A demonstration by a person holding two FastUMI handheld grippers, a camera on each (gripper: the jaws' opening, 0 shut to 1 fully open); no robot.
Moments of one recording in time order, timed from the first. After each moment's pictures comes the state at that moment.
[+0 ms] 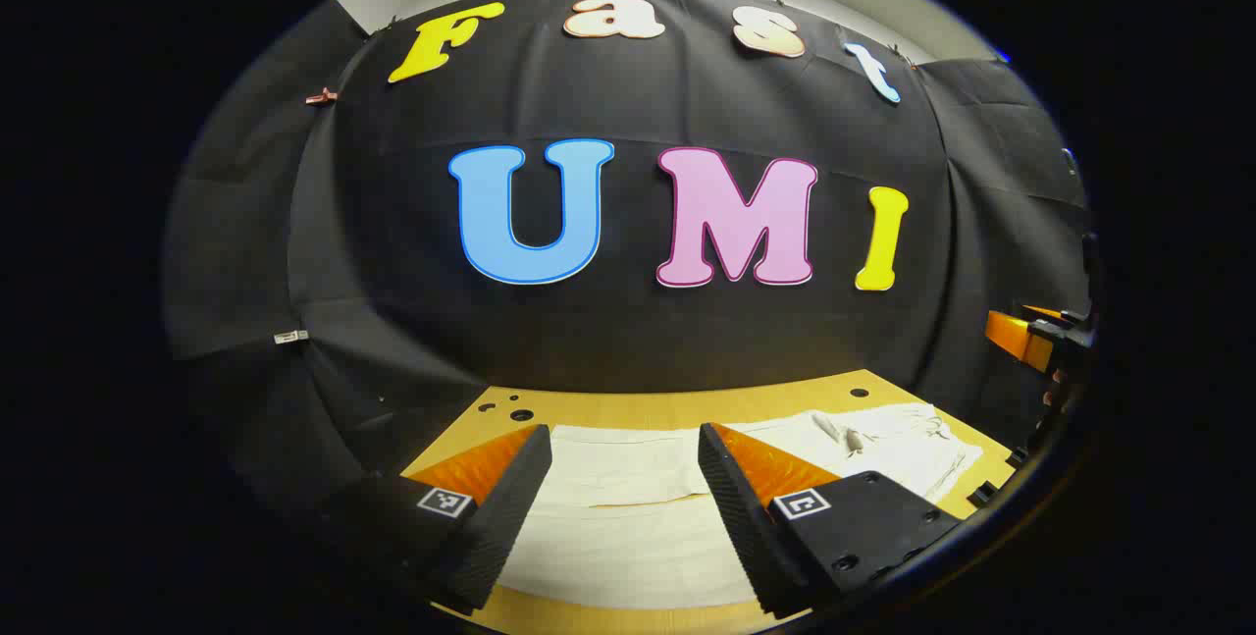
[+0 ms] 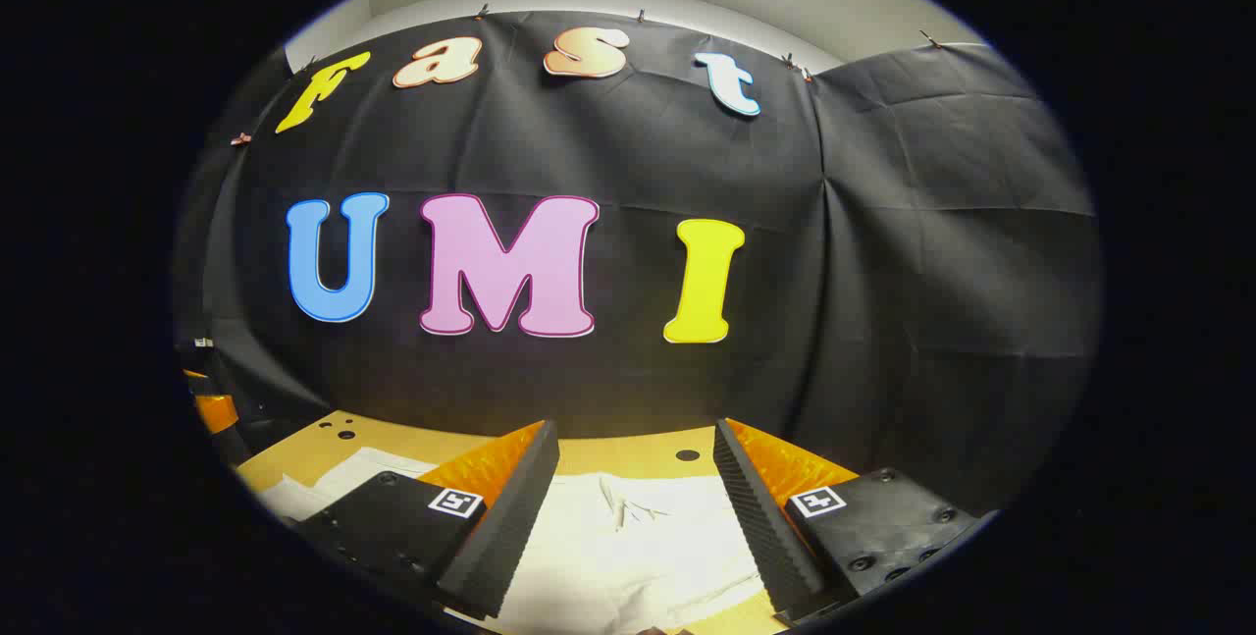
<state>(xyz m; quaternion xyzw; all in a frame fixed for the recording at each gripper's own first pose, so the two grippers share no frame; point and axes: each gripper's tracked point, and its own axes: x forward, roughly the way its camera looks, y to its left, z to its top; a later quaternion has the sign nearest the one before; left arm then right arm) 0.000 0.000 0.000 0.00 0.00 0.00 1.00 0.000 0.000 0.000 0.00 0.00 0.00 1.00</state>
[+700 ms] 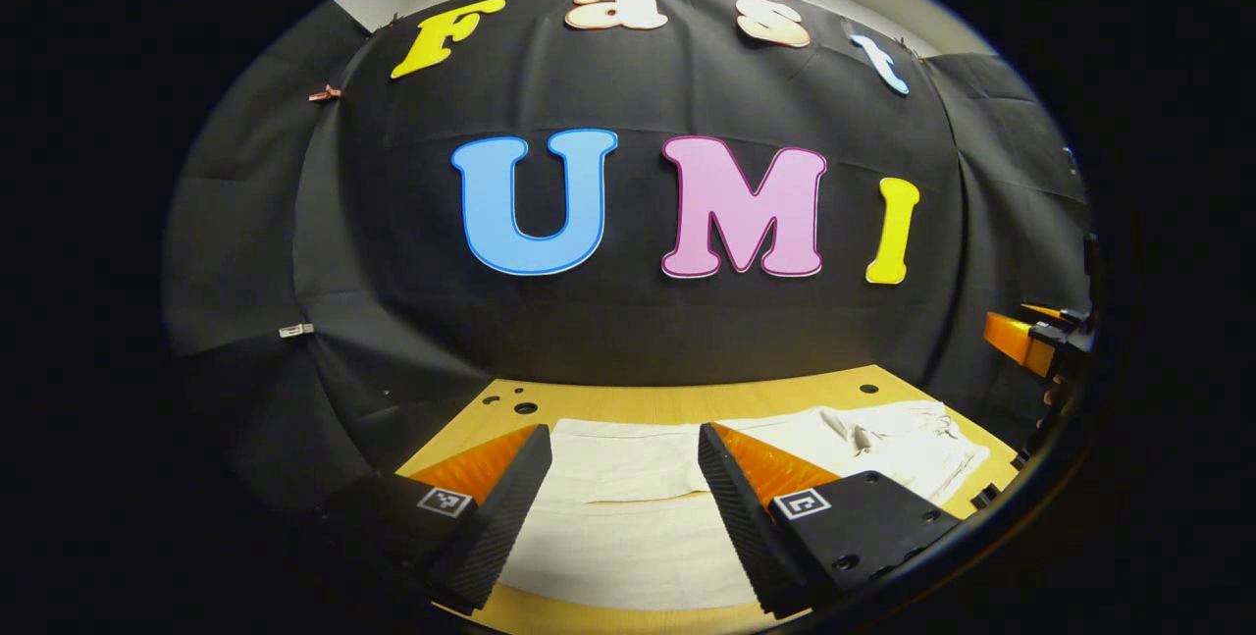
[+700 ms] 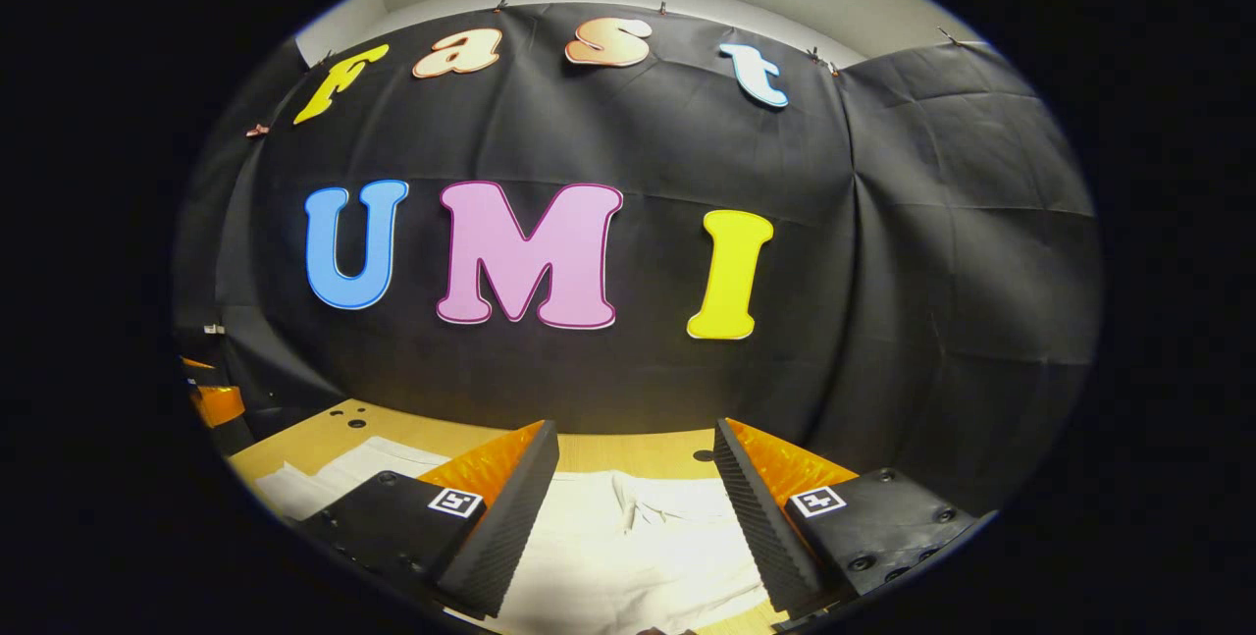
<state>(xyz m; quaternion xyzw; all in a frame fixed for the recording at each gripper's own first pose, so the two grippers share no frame) 0.007 -0.011 -0.009 0.00 0.01 0.01 1.00 0.018 0.008 -0.012 -0.01 0.01 0.04 1.00</state>
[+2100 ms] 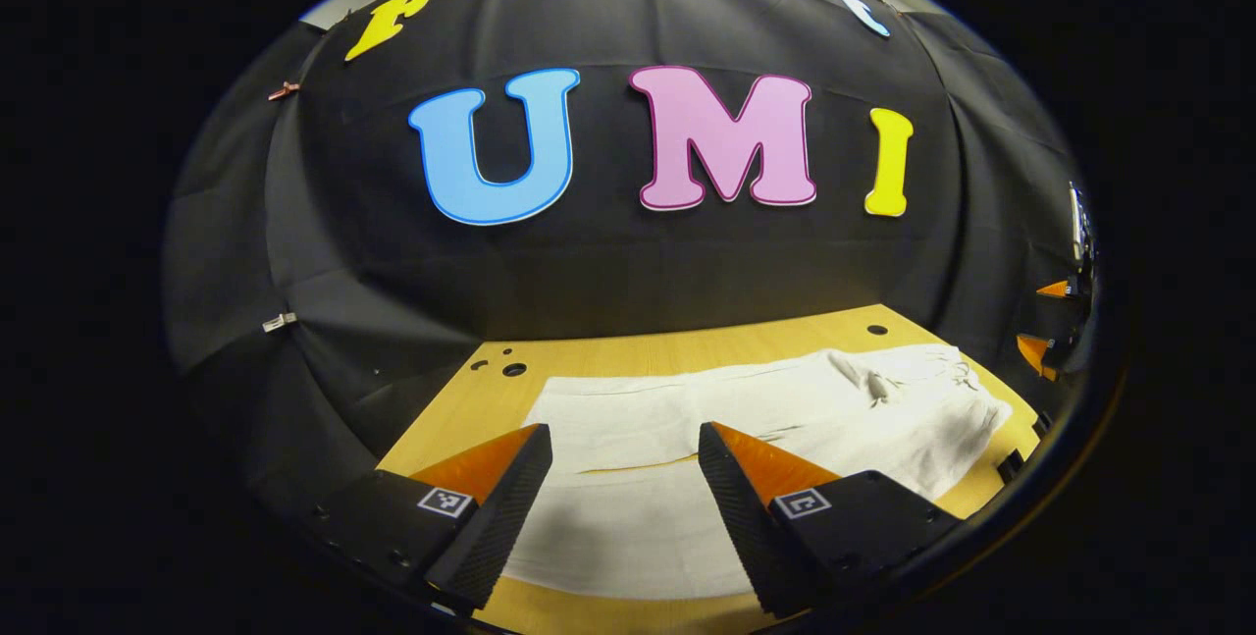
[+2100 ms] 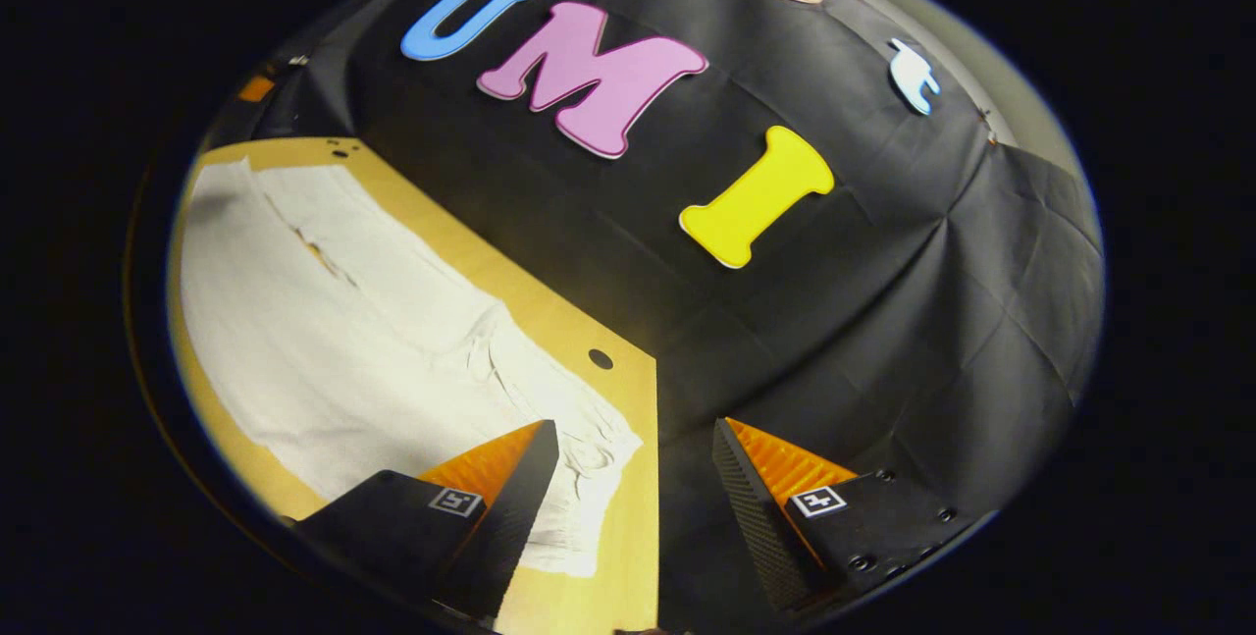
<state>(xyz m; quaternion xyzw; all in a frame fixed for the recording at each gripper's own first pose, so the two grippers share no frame) 0.044 -0.032 -0.069 0.04 0.10 0.01 0.99 0.074 -0.163 -0.142 -0.37 0.13 0.11 0.92</state>
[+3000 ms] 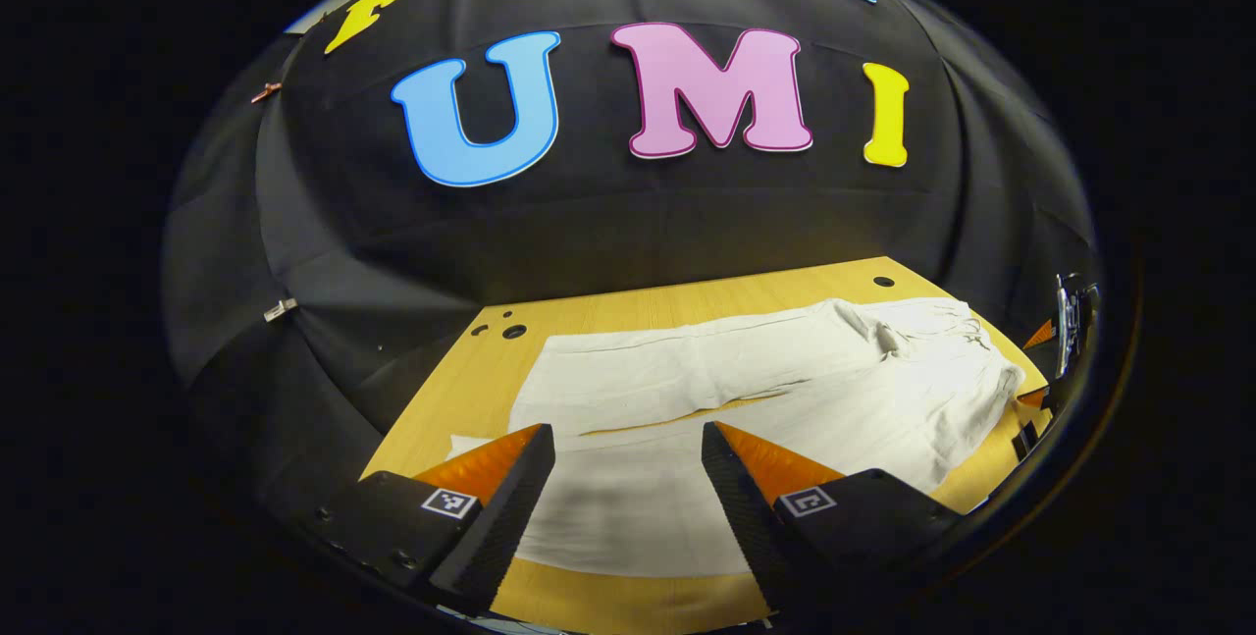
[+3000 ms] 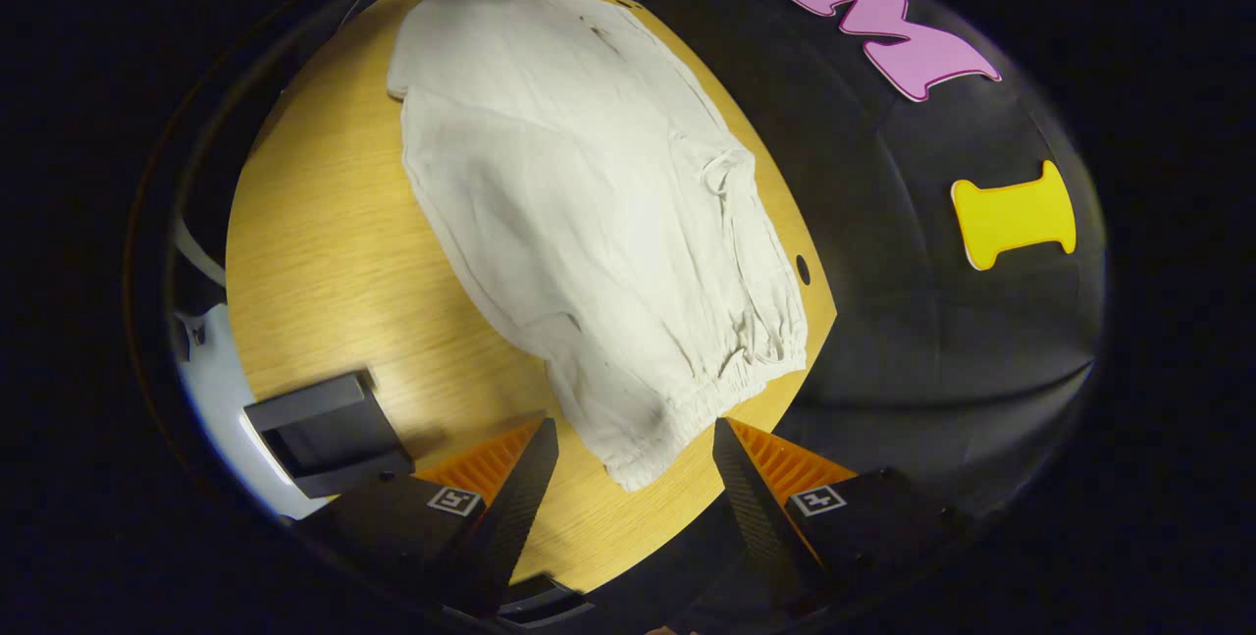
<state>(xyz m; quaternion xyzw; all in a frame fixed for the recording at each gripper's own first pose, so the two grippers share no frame) 0.044 -0.036 -0.105 0.06 0.16 0.02 0.99 0.020 -0.226 -0.318 -0.54 0.29 0.34 0.71</state>
